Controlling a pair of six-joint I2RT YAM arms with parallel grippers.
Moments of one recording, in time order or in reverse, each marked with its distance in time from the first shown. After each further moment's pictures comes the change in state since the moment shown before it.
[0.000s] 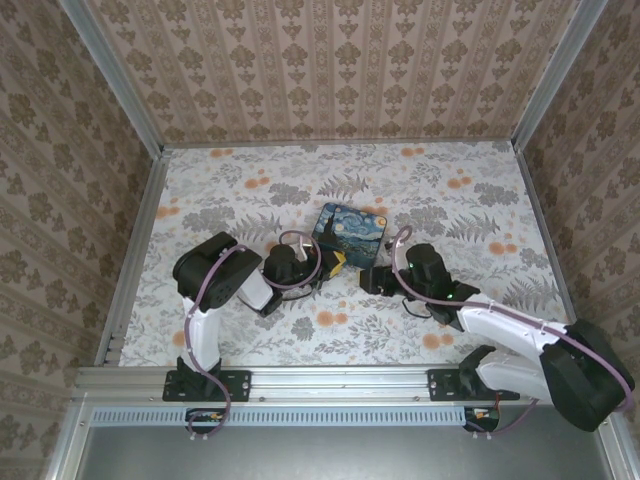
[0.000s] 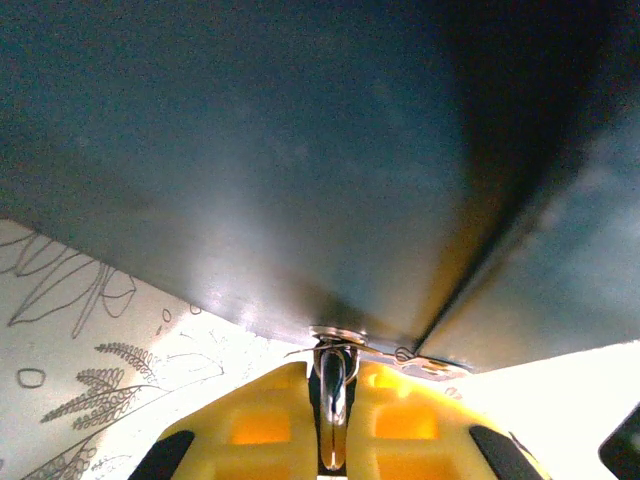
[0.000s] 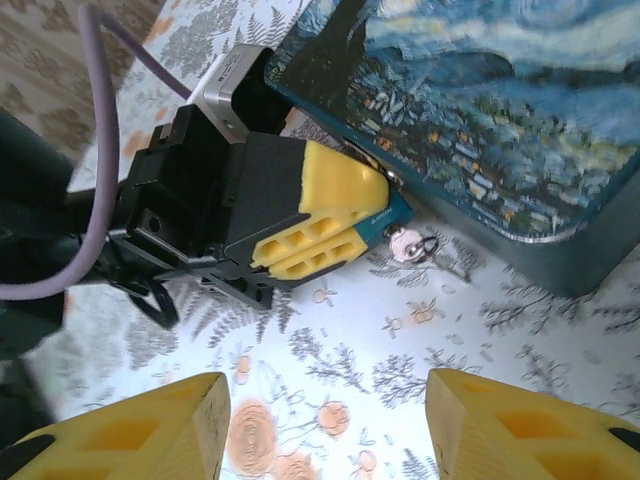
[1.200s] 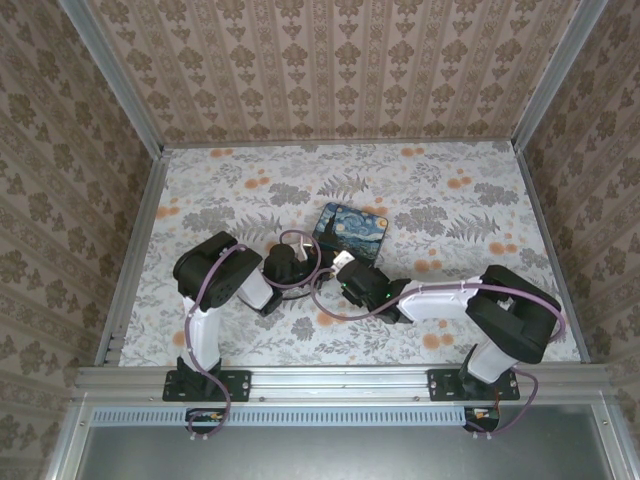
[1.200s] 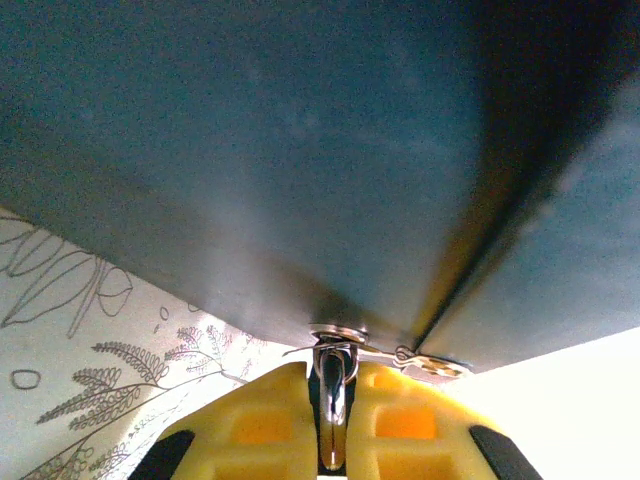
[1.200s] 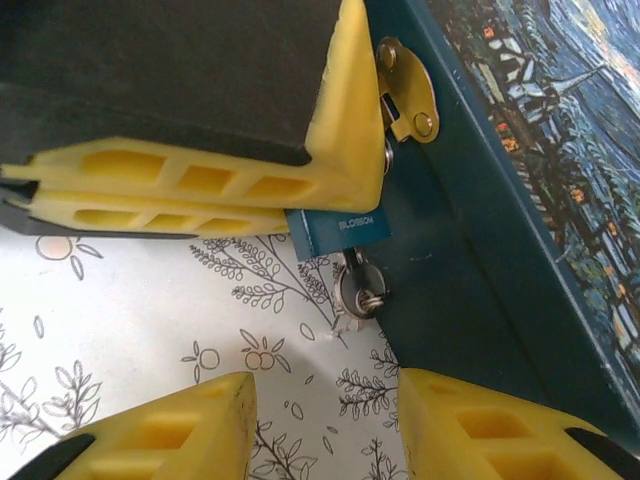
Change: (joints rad) left arm 0.006 0.004 0.005 0.001 0.024 0.000; right arm 0.328 0.484 0.256 -0.094 0.730 -0.540
